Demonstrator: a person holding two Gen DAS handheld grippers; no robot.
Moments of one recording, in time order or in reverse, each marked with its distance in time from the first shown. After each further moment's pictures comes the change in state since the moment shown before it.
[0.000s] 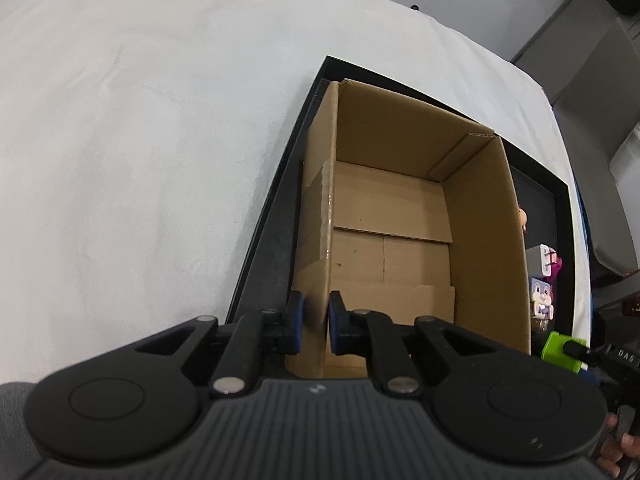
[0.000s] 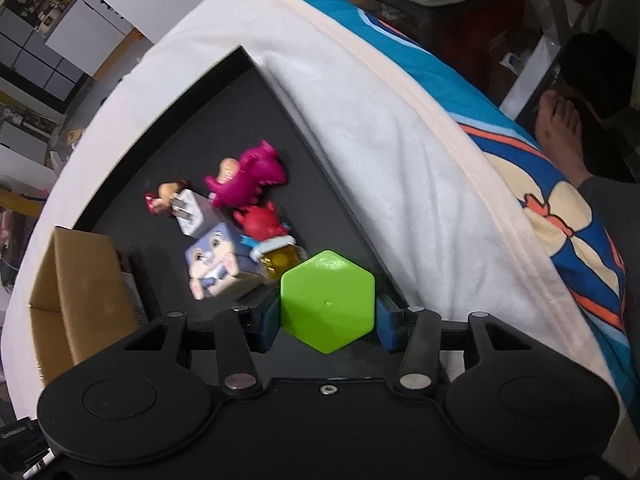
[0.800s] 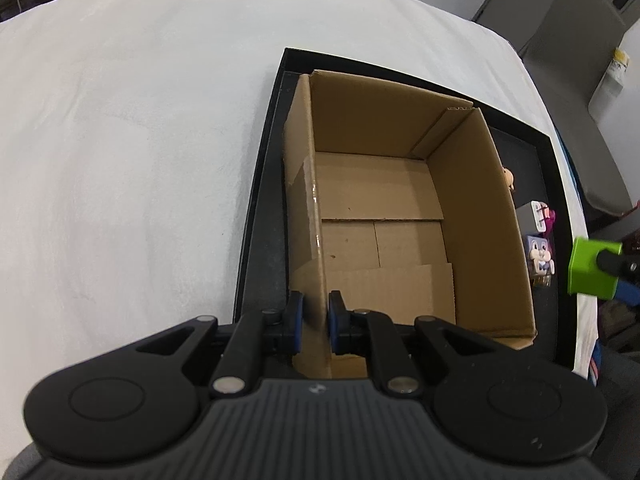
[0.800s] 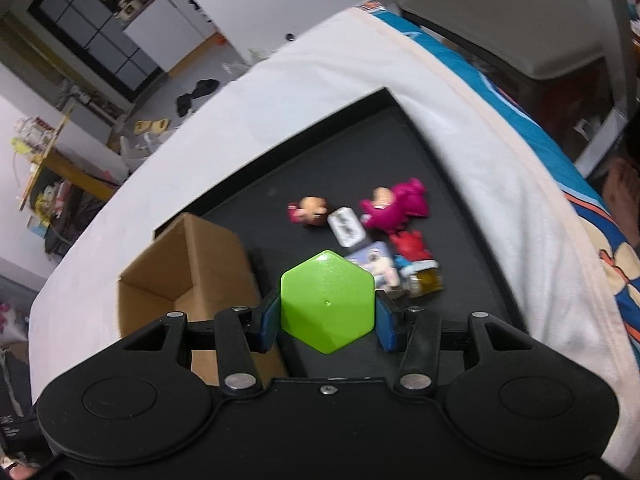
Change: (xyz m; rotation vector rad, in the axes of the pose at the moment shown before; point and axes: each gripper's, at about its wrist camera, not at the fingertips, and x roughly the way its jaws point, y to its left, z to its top) left arm 0.008 -0.003 0.011 0.170 0.053 -0.019; right arm -0.046 0.086 -0.010 -0.165 -0.091 0.145
